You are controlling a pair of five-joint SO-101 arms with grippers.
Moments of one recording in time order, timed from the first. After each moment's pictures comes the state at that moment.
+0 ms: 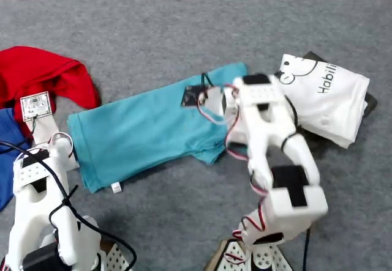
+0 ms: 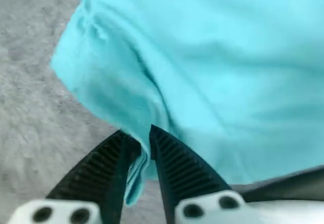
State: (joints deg) left arm -28.9 -31.3 67.3 32.8 -16.6; right arm -8.9 10.3 15.9 76.1 64.6
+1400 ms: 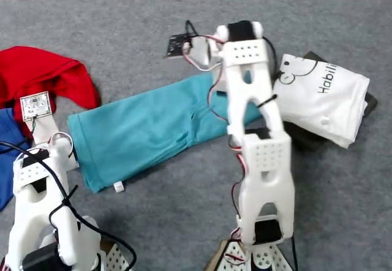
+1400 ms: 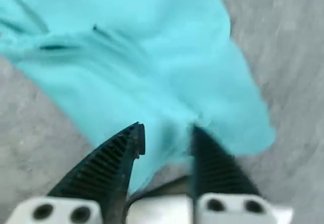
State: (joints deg) left arm -28.9 -31.3 67.3 32.7 -16.7; right arm -11.4 44.0 -50.8 101.2 61.7
